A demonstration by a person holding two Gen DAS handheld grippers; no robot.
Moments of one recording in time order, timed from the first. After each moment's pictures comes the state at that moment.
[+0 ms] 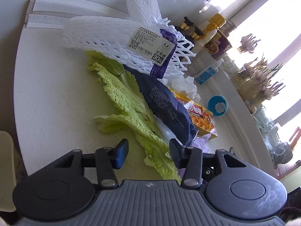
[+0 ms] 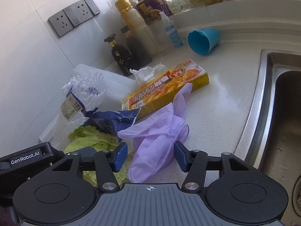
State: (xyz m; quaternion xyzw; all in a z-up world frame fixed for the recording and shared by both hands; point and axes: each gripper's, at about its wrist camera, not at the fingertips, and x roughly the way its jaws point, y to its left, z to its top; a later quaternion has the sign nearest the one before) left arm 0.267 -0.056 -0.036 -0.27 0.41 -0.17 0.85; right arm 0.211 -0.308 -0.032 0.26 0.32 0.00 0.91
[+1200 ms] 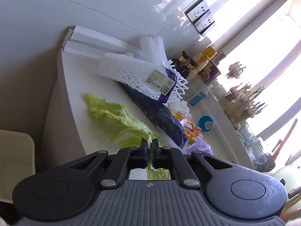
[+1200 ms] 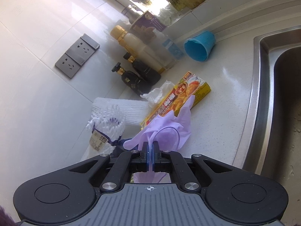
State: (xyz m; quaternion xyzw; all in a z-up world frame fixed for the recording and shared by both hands) left arm 0.210 0.015 0.005 -0.30 0.35 -0.17 0.87; right arm 0.193 -0.351 -0.022 0.41 0.26 0.05 0.87
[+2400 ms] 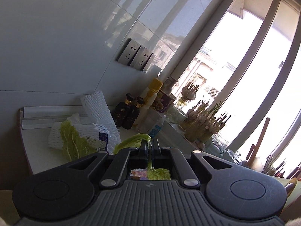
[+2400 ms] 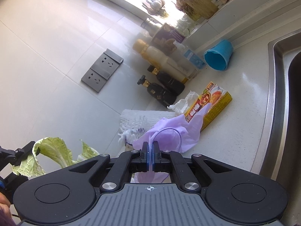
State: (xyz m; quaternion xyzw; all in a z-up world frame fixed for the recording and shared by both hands) left arm 0.213 -0.030 0.131 -0.23 0.25 -0.23 0.91; right arm 0.175 -0.357 -0.007 0.45 0.20 0.10 0.86
